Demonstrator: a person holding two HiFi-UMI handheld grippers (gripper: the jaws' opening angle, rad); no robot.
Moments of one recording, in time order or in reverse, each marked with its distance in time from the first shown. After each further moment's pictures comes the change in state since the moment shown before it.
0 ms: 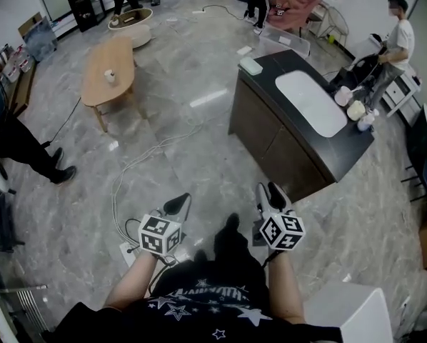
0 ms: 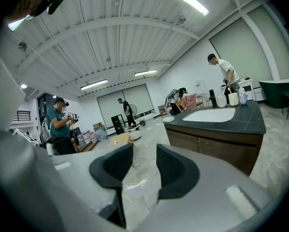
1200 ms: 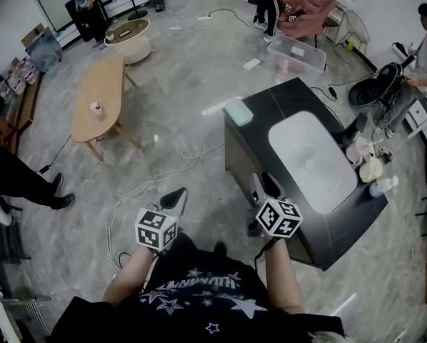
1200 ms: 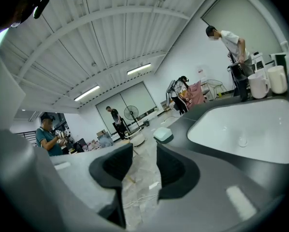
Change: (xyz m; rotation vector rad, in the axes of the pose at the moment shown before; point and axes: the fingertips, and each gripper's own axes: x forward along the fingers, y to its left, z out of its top) left arm 0.315 0.089 0.170 0.066 0.043 0.102; right arm 0.324 -0.177 0.140 0.143 0.036 0.106
